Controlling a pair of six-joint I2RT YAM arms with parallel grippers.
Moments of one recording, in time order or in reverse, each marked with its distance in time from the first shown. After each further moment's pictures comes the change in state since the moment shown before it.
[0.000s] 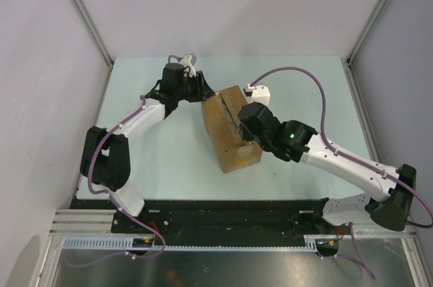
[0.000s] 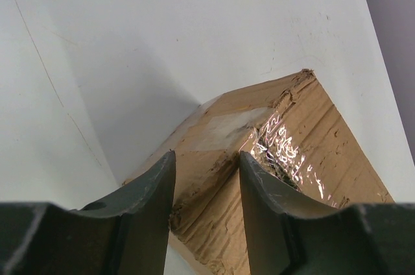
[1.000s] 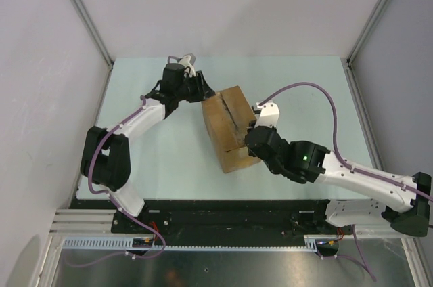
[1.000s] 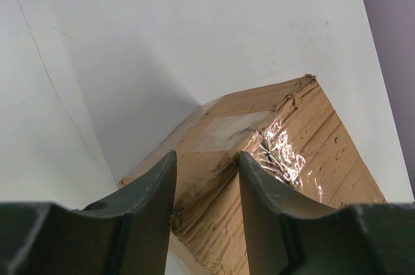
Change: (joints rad) left arm 0.000 0.002 -0.003 0.001 -0.016 -0.035; right arm 0.168 -0.163 -0.140 -0.019 0.165 0.066
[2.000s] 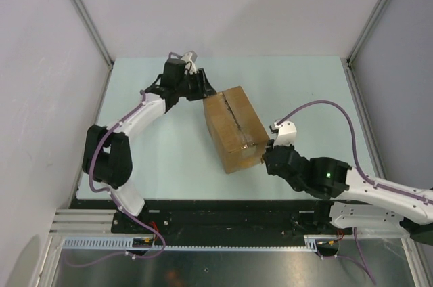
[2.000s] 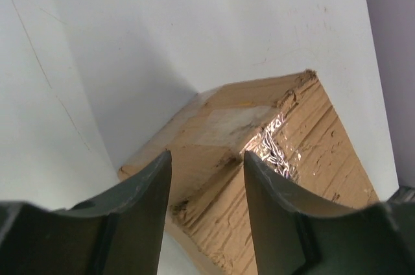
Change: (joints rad) left arm -0.004 0.023 0.091 -0.121 0.035 -0.016; right arm 0.072 -0.267 -0.208 -0.119 0.003 0.046
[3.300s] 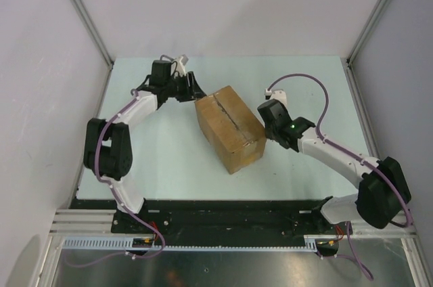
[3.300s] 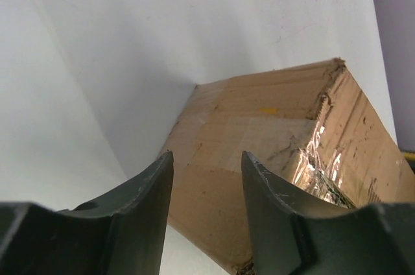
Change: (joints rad) left arm 0.129 0.108 0.026 -0.010 0.248 0.109; right arm -0.556 0.464 0.053 0.248 -0.229 -0.266
